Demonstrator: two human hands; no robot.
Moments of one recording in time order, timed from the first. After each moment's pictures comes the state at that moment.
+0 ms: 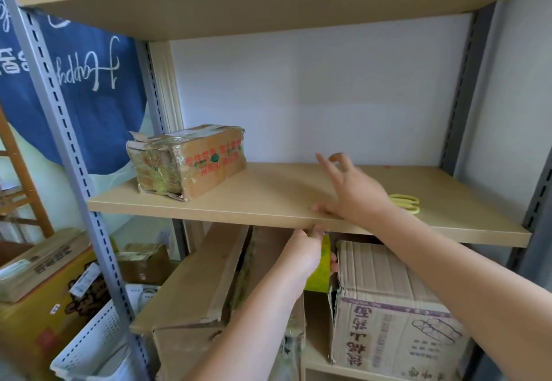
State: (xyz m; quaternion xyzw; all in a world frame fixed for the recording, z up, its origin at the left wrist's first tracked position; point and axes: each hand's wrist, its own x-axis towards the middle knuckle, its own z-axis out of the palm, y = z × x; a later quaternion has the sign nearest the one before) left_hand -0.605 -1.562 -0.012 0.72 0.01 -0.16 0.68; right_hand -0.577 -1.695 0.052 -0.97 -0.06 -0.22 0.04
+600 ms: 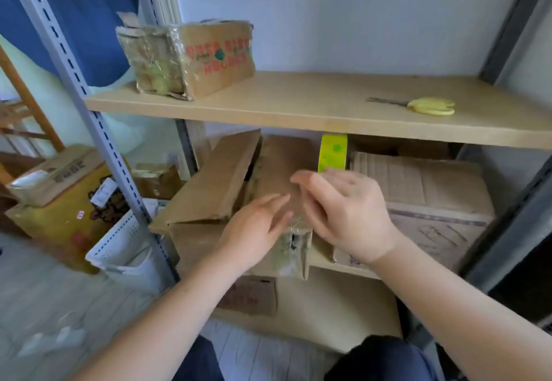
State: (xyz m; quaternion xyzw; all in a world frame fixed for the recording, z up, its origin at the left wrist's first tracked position) left_hand -0.642 -1.450 -0.130 0.94 -0.25 0.10 0.22; right_hand -0.684 -1.632 -0.069 -0.79 -0.32 -0.52 0.10
